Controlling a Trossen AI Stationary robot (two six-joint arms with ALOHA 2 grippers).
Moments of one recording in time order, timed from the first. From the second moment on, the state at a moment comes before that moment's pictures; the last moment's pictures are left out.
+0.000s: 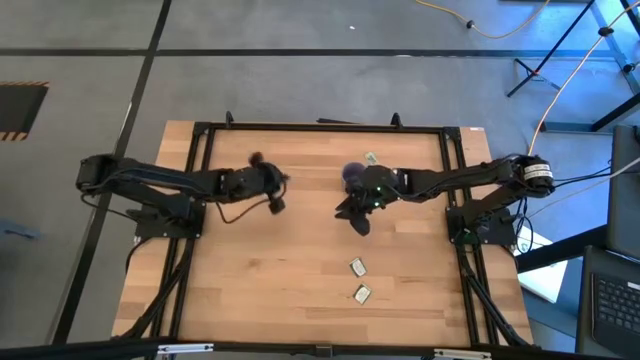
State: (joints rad) left arm 0.08 1.17 0.59 0.02 -0.49 -0.08; right arm -0.06 1.48 0.87 0.00 -0.22 0.38
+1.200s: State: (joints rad) left arm 0.05 1.11 0.59 -0.42 -0.52 -0.54; right arm -0.11 1.48 0.87 -0.09 -0.14 0.33
